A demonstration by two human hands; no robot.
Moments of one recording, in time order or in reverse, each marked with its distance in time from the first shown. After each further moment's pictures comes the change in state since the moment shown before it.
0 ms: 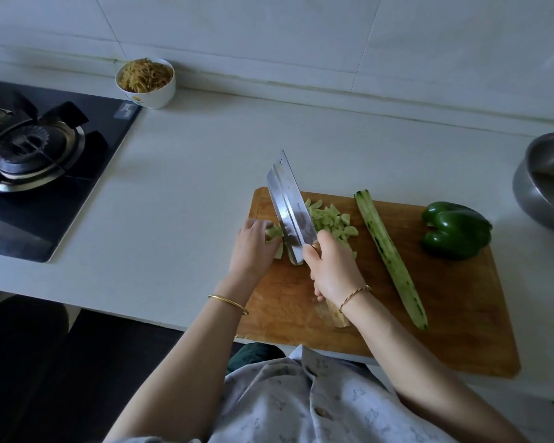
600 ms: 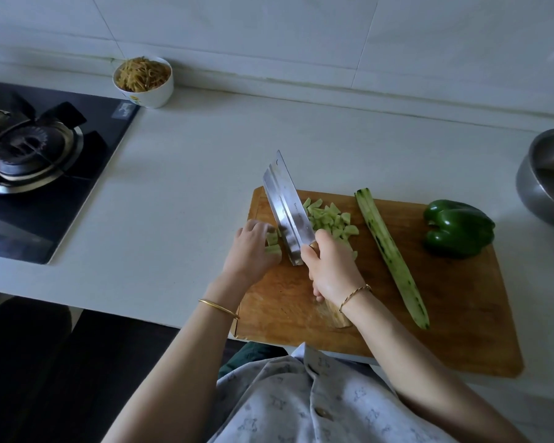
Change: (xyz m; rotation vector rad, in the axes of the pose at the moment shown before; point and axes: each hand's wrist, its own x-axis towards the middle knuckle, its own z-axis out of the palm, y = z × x) left_hand -0.004 -0.004 -0.011 0.119 -0.143 0.043; right_hand 0.002 0.000 0.000 -0.006 -0.010 -0.017
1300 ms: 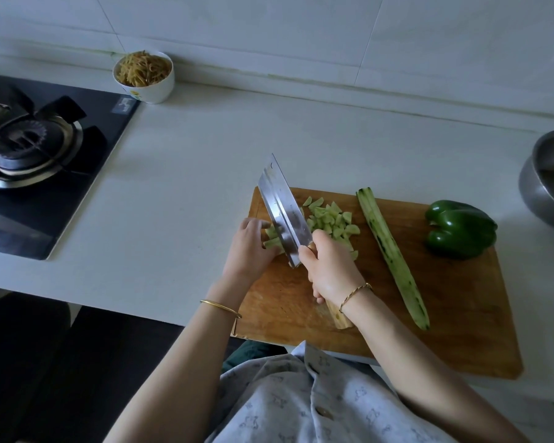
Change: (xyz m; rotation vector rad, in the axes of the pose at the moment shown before) left_hand -0.001 0.001 0.004 -0.179 0.117 -0.053; right_hand -0.004 -0.008 -0.003 -0.062 -0.069 0.020
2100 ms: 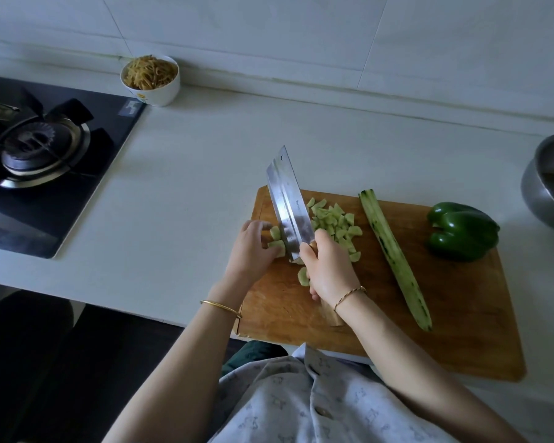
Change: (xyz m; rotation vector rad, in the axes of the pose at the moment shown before) left_hand -0.001 -0.004 0.000 -0.076 0.009 -0.027; right_hand 0.003 0.002 0.011 0.106 0.050 0.018
